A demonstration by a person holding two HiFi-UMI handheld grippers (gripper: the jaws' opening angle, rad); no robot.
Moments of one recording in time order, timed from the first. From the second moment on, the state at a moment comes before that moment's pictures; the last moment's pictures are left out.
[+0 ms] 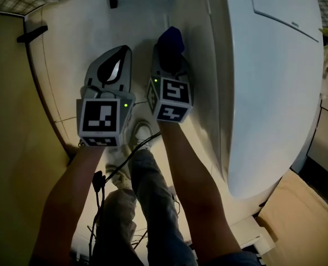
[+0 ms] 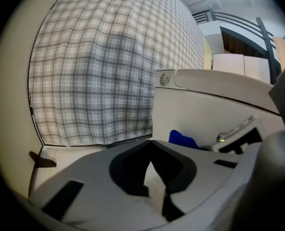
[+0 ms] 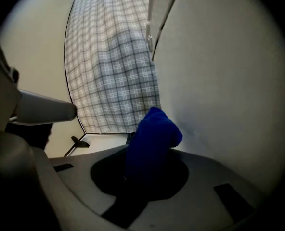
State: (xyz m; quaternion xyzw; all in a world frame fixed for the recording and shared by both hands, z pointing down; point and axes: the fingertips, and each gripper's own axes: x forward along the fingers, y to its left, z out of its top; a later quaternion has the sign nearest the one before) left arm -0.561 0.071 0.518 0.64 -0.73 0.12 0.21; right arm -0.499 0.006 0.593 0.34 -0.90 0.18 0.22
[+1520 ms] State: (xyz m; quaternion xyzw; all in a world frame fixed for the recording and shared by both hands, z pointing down) left arm -0.580 0.048 0.632 0.61 -0.74 0.12 0.24; right arm -0.543 -0.035 0.733 0.35 -0.87 0.19 0.28
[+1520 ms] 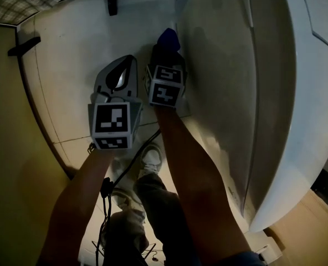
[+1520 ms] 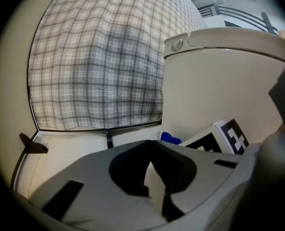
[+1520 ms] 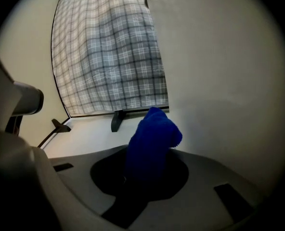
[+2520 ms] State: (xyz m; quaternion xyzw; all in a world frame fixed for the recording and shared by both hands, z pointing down) left arm -0.441 0.117 0.580 0.68 -0.67 0.16 0.24; right arm -0.329 0.142 0.670 0.38 -0.86 0.18 0.29
